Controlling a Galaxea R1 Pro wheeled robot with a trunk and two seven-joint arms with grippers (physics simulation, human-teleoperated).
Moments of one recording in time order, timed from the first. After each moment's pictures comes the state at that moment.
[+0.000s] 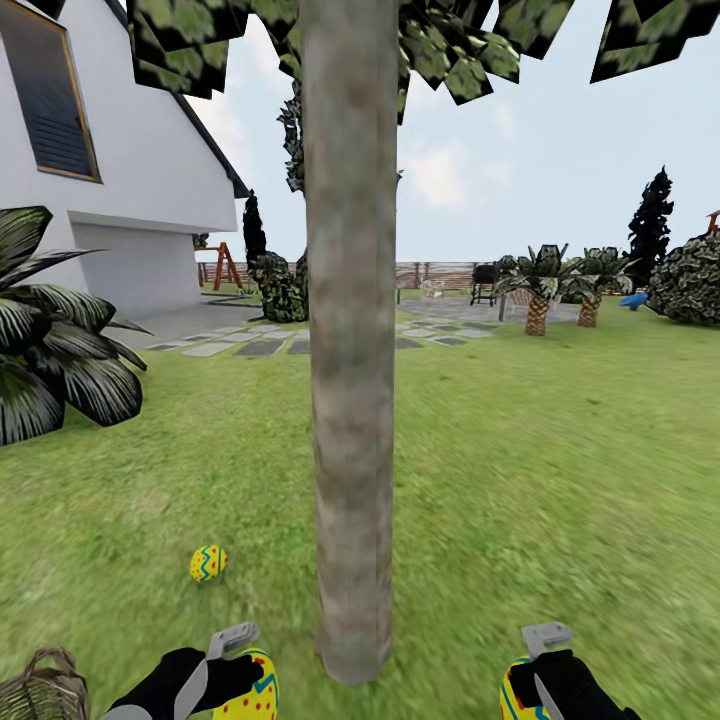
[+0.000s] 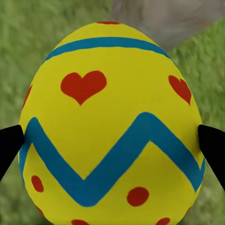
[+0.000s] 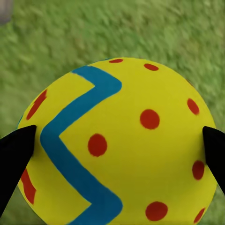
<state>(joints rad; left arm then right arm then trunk) -0.54 0.00 0.41 -0.25 -0.16 0.39 -0.16 -0.33 -0.12 0.08 -0.72 0.04 0.60 -0.08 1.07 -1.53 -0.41</state>
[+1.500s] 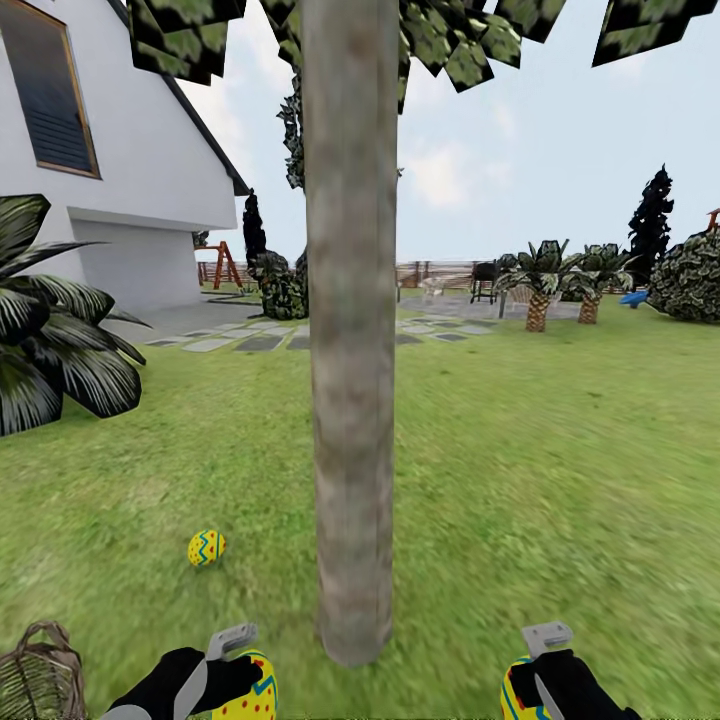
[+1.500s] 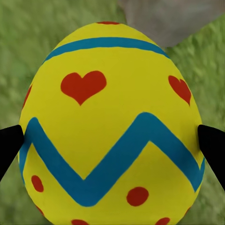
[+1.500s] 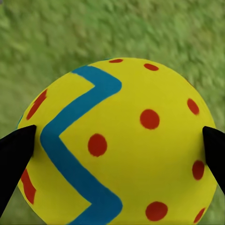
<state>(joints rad) -0.54 0.00 0.41 -0.25 -0.16 0.40 -0.16 -0.33 -0.12 0.08 -0.72 0.04 0.60 -0.08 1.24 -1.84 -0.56</state>
